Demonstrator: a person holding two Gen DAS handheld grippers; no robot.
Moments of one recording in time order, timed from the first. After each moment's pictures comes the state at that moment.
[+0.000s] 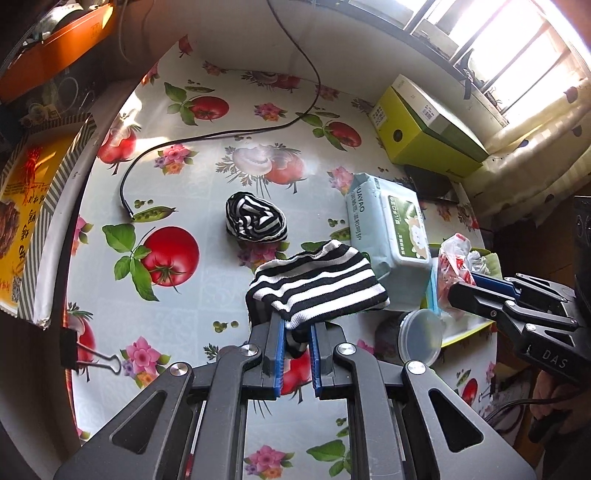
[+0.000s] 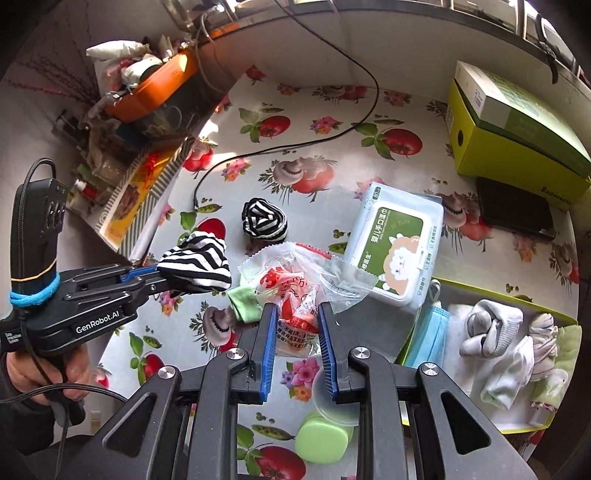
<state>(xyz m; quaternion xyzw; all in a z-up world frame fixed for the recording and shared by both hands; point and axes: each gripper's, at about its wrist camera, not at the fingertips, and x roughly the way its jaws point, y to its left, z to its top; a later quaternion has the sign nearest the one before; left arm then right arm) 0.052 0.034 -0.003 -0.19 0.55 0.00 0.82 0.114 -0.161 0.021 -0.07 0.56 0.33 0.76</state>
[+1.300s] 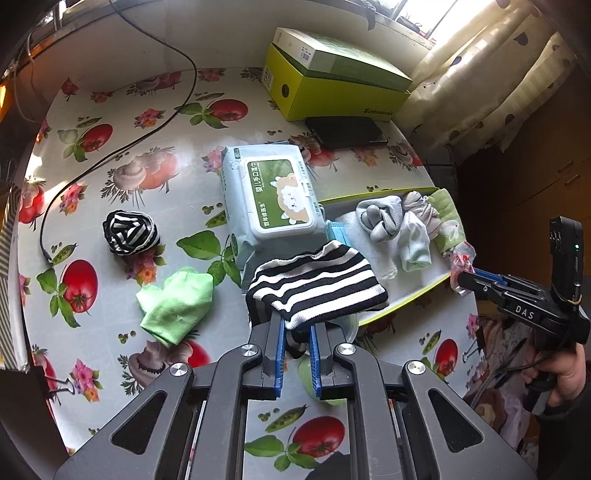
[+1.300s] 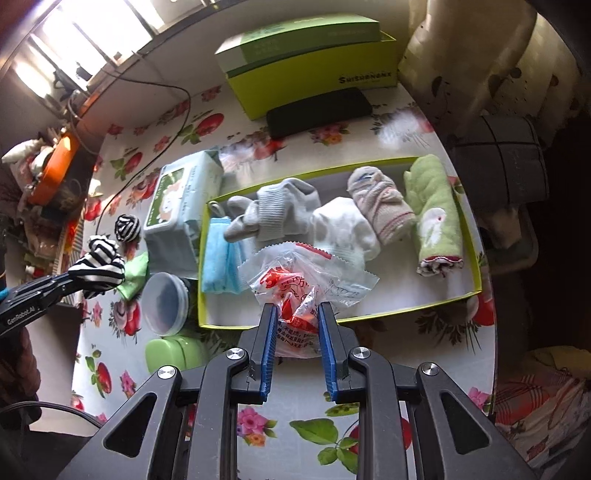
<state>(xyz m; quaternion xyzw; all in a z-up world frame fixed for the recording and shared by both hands) 0.081 -0.090 0.013 -0.10 0.58 -0.10 0.80 0.097 -0.387 -0.010 0.05 0.59 0.14 0.80</state>
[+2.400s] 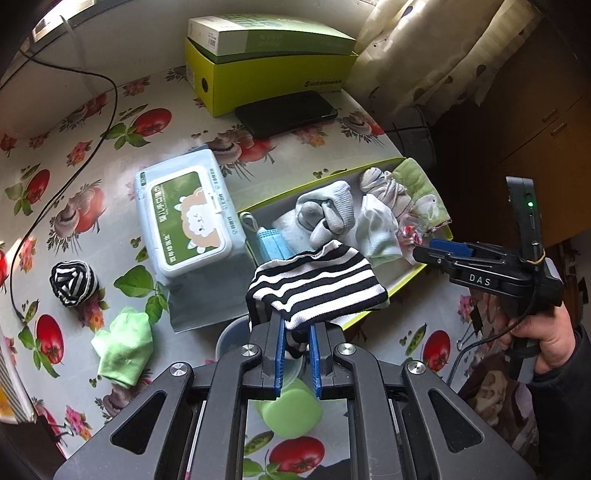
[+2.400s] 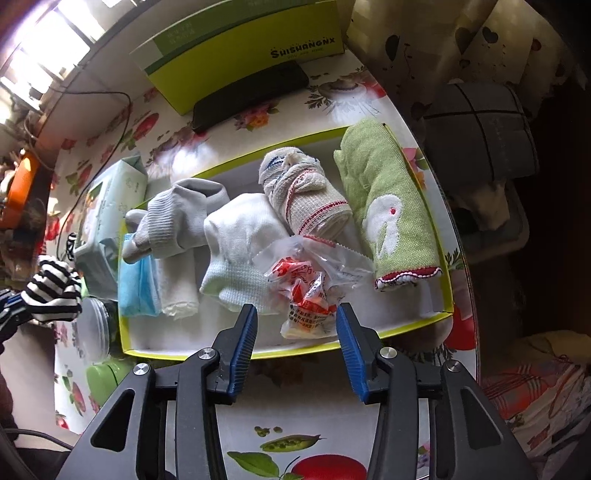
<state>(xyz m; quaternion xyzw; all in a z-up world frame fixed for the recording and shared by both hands) 0.119 -0.163 0.000 -0.04 0.60 -0.17 0.78 0.129 -0.432 -0.056 0.07 0.60 0.11 0.79</state>
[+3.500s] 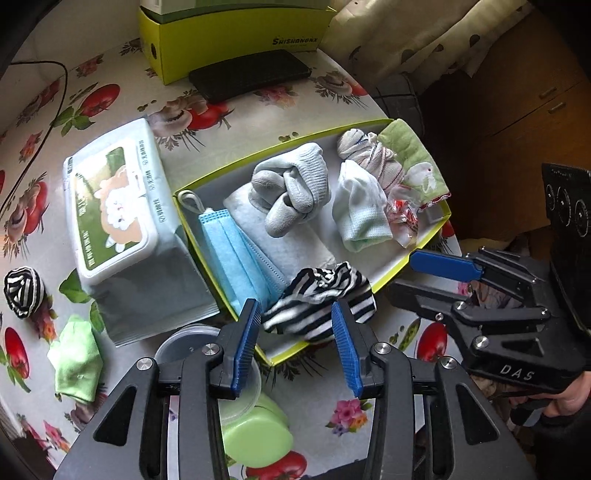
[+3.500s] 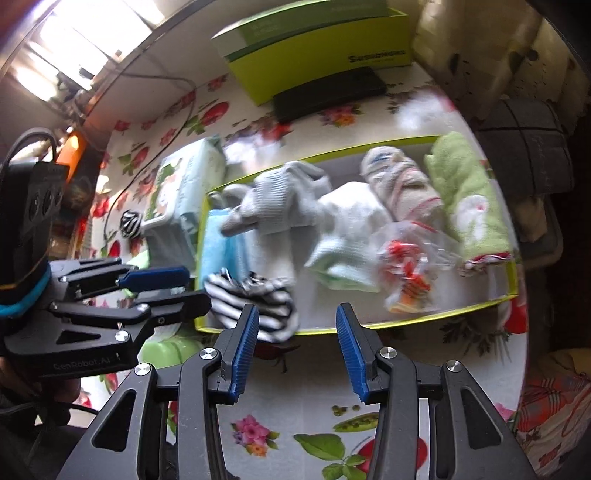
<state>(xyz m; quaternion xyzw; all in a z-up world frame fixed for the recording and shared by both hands) 0.130 -0.194 -0.044 -0.04 0.64 -0.20 0.74 0.100 -0.369 -0.038 0.06 0.59 0.21 0.78</state>
